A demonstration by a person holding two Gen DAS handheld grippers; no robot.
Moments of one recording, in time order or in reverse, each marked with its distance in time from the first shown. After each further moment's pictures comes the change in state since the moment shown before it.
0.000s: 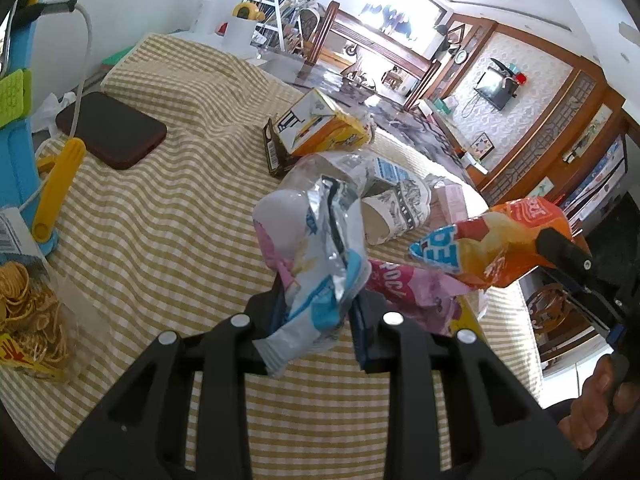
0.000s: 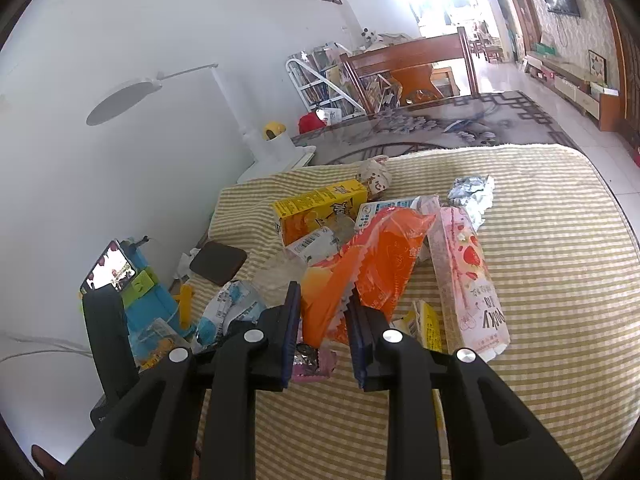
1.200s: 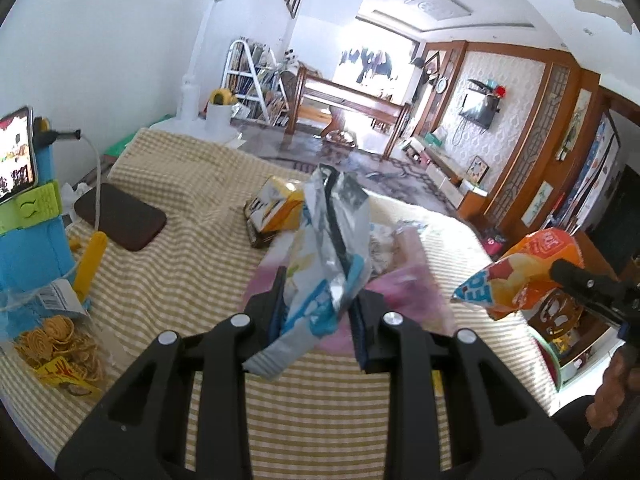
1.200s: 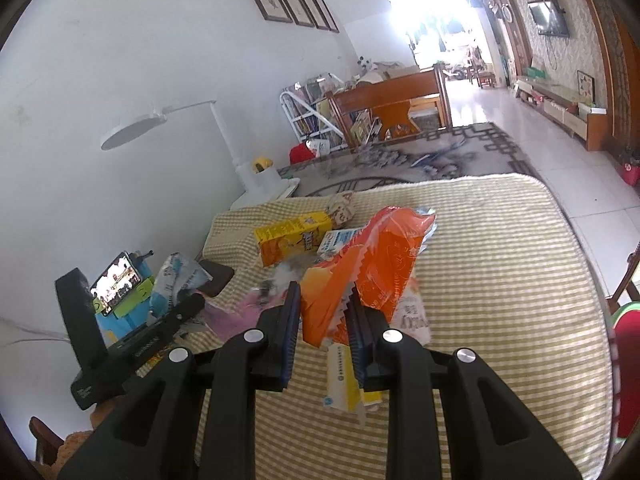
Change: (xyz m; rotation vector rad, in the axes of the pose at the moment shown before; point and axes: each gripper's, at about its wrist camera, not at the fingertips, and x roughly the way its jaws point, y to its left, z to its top) left arm -0.054 -0.052 0.004 0.141 -0.222 0.037; right arm -0.086 -0.039 -0.004 -0.032 -0.112 -0.029
